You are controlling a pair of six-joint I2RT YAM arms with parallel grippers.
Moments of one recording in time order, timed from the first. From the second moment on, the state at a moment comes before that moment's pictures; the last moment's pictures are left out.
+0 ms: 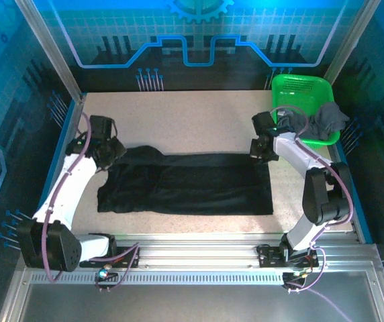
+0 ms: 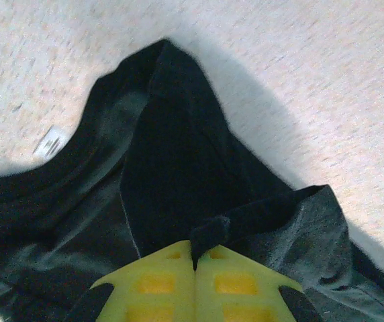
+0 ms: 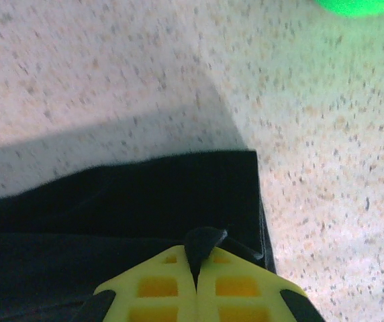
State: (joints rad) left arm -0.03 1.24 1.08 -0.90 -0.07 -0.79; right arm 0.23 1.65 1.18 -0.78 0.20 0.46
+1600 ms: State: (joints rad) left arm -0.05 1.04 0.76 -1.07 -0.13 -1.00; right arm 0.21 1.46 0.98 -0.85 0.20 0.57
